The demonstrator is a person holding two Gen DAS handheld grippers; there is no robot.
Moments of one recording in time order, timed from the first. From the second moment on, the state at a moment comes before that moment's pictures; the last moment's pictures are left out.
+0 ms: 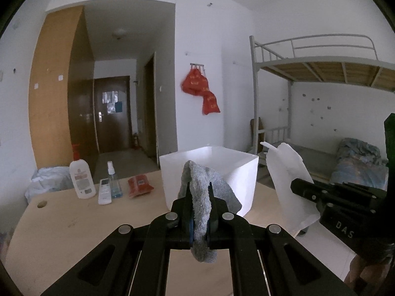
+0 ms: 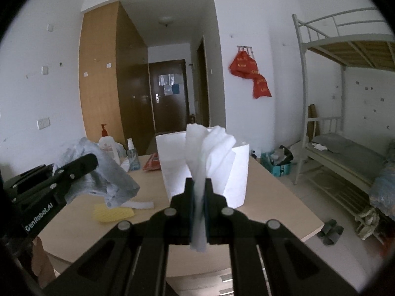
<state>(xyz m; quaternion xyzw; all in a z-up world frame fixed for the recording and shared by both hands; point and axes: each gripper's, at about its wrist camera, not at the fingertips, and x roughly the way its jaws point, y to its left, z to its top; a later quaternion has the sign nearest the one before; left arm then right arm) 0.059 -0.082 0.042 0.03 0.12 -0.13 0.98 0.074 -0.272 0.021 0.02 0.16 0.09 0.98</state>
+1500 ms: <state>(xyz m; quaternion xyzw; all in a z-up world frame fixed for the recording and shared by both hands) 0.198 -0.105 0.103 0.02 0.12 -0.16 0.98 0.188 -0.279 0.073 0.02 0.15 0.10 0.98</state>
